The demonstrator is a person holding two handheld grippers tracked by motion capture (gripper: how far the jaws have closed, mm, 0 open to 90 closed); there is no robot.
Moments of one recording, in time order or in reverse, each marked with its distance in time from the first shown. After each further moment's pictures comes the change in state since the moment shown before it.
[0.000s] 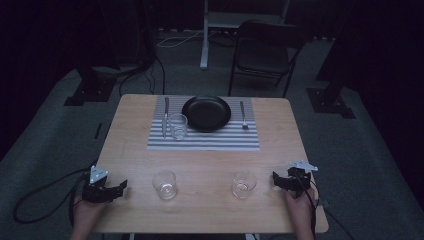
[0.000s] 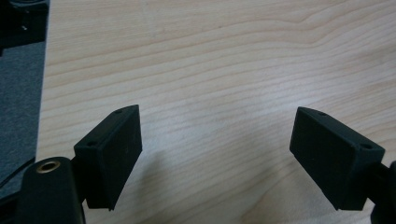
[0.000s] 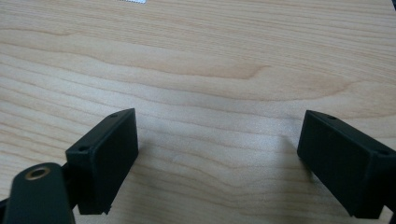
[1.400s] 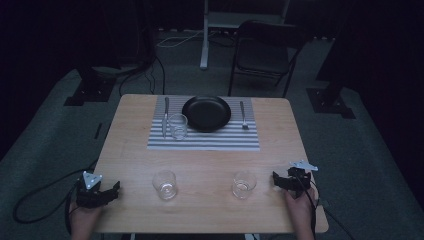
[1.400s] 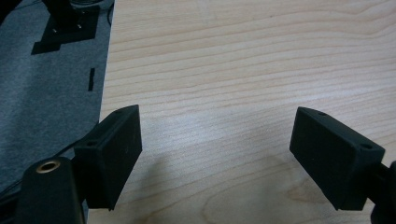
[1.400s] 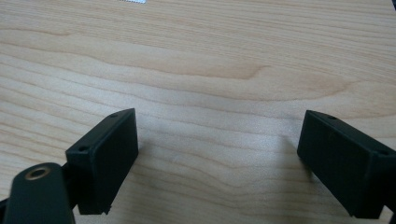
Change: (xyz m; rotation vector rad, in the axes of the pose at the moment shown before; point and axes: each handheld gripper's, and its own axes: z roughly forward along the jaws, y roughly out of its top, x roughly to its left) left arm 0.004 -0.014 -0.007 -0.027 0.145 -0.047; right arm 0.000 0.000 0.000 0.001 0.000 0.000
